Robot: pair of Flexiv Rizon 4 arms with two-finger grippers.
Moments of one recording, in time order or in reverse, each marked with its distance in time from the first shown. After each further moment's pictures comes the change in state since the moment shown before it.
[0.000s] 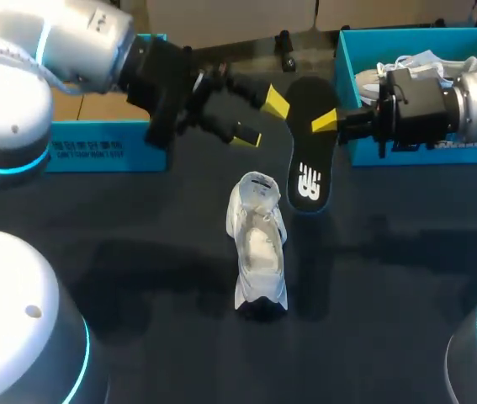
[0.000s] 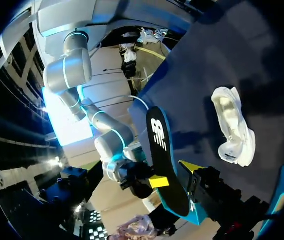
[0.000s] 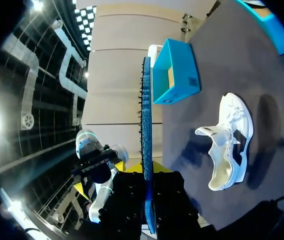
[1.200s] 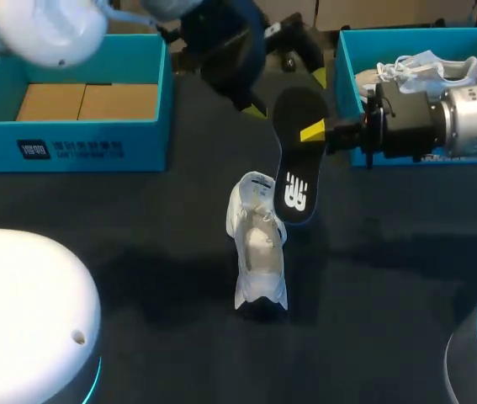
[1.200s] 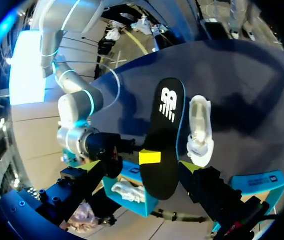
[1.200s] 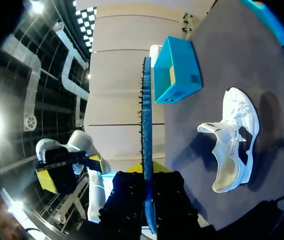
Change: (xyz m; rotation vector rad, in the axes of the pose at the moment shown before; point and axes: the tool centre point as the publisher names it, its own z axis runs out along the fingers) left arm -0.006 0.045 0.016 -0.107 0.538 -0.311; right arm -0.007 -0.009 0.018 -0.014 0.031 0.008
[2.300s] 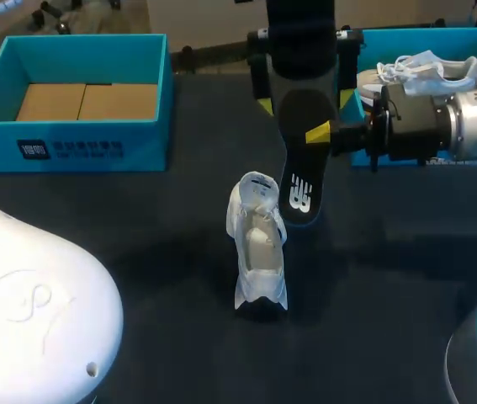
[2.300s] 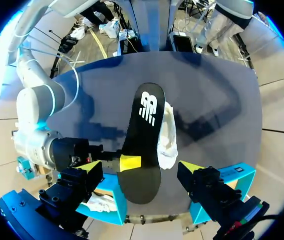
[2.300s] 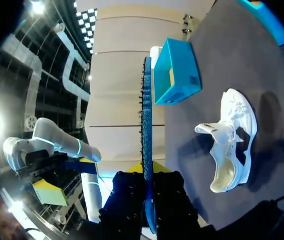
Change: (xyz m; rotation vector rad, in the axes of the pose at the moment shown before) left arm -0.008 -0.001 0.018 0.052 0.447 -0.011; right arm -0.004 0.001 -0.007 -0.012 0.006 -0.001
